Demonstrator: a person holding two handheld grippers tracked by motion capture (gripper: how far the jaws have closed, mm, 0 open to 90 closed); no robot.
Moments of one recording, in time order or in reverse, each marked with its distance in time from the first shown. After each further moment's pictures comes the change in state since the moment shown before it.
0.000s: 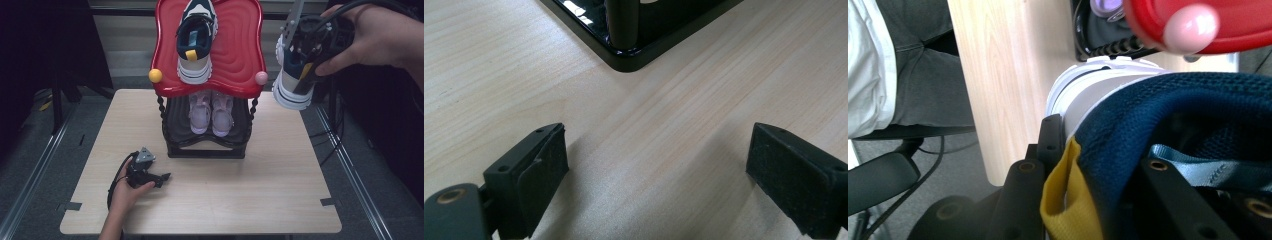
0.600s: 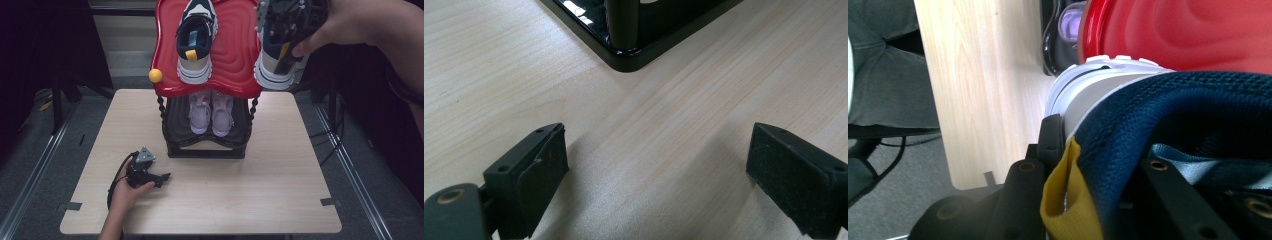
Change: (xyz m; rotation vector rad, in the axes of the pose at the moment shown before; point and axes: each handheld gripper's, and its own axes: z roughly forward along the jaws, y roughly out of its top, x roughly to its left) left arm 0.000 0.000 0.000 -0.001 0.001 0.000; right arm -0.004 0.051 -0.018 0.028 -0.116 -0.089
